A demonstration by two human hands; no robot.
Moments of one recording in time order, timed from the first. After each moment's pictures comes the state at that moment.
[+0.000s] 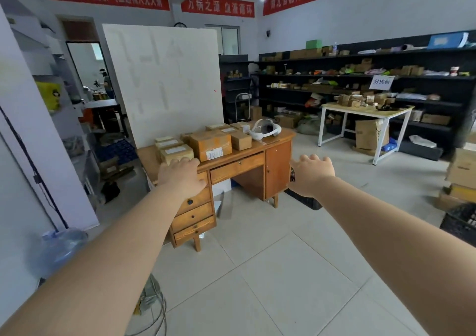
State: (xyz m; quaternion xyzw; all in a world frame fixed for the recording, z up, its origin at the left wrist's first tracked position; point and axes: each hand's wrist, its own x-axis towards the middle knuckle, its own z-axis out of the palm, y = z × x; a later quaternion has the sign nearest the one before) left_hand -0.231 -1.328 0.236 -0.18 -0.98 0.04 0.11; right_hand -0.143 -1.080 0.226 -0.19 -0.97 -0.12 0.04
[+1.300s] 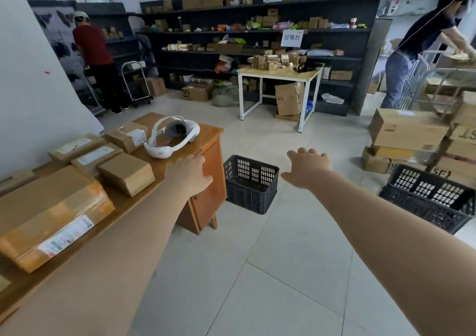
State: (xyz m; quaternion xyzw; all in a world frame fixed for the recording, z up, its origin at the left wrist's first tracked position) left_hand -0.797 -0.795 0.145 -0.41 -0.91 0.01 0.00; right_hand -0.612 -0.621 0.143 -0.40 -0.91 -0.03 -0.03
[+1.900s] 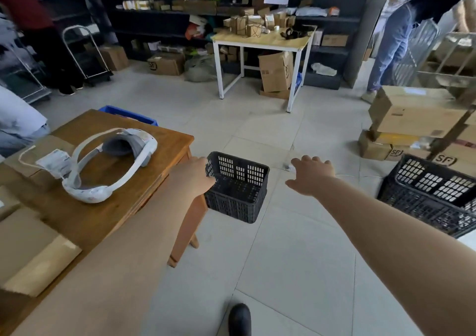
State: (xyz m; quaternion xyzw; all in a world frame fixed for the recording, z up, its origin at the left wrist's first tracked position) left_hand -0.991 -0.485 0.060 -0.46 -0.89 -0.01 -0.07; right_hand -0.779 -0.333 0.057 -0.44 -0.89 0.01 -0.12
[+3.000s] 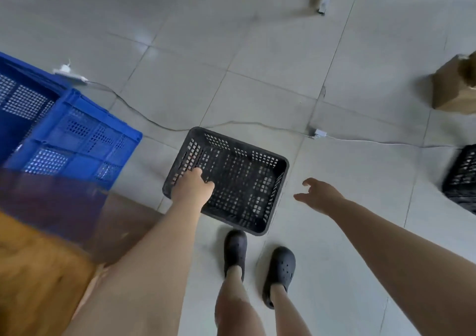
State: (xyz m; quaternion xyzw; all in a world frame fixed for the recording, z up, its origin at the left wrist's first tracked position) left_hand -1.287 -0.047 -0.244 -0.26 -0.91 0.03 -0.32; right_hand -1.052 0.101 -0.251 -0.54 -0.69 0.40 -0.28
